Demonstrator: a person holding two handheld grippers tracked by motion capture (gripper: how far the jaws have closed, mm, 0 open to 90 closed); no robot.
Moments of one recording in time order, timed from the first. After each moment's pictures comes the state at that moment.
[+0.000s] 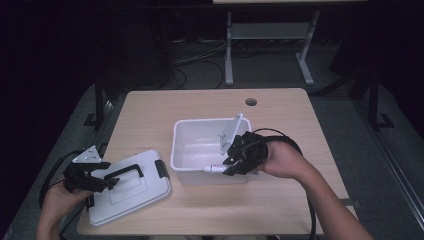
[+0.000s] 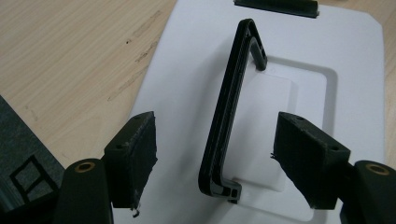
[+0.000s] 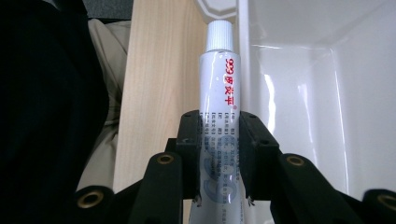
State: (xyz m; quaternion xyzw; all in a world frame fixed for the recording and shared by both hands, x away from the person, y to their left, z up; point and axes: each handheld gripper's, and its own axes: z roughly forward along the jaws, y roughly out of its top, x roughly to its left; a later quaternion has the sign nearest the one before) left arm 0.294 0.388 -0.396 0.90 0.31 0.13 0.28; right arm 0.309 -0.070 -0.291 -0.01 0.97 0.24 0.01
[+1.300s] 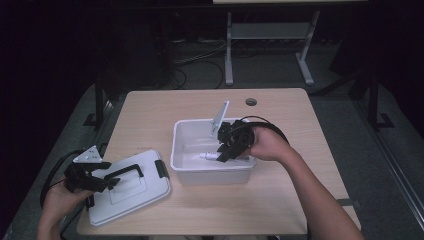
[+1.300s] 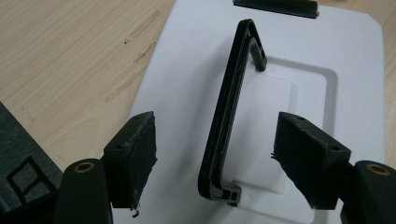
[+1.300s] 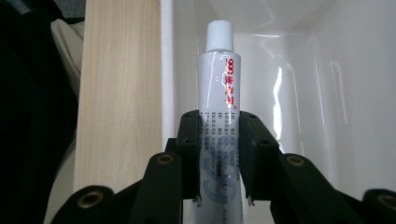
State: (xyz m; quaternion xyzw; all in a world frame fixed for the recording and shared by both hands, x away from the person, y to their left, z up) left arm 0.296 0.387 -0.398 0.90 0.31 0.13 0.28; right arm 0.362 -0.051 -0.314 0.02 0.98 0.22 -0.01
